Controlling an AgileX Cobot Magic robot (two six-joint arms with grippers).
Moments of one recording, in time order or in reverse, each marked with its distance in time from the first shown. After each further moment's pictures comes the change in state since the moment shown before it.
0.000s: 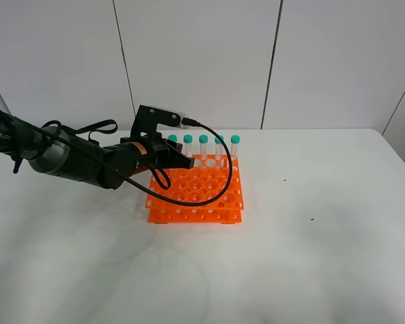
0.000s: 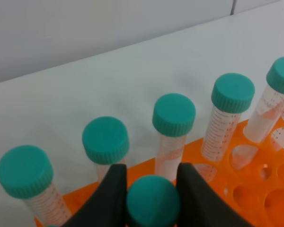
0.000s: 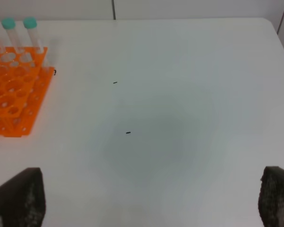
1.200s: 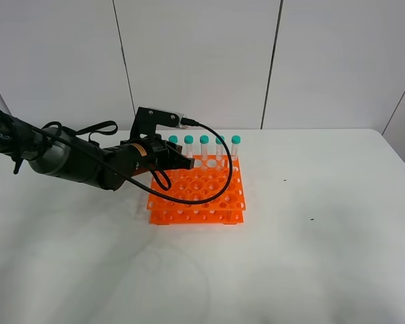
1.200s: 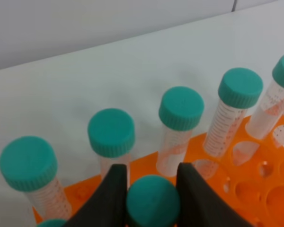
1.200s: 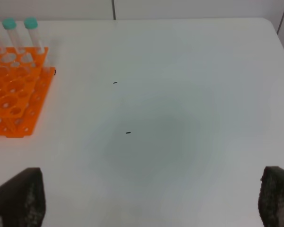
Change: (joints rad) left arm 0.000 0.001 0.004 -0.001 0.004 -0.037; right arm 0.000 0.000 0.000 0.000 0.000 0.000
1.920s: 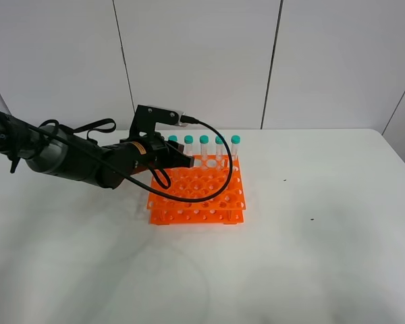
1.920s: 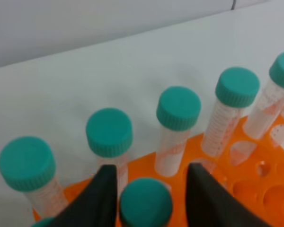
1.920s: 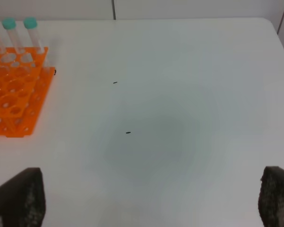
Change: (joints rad) left arm 0.000 -0.025 0.001 0.000 0.013 -0.003; right arm 0.000 0.000 0.000 0.000 0.000 0.000
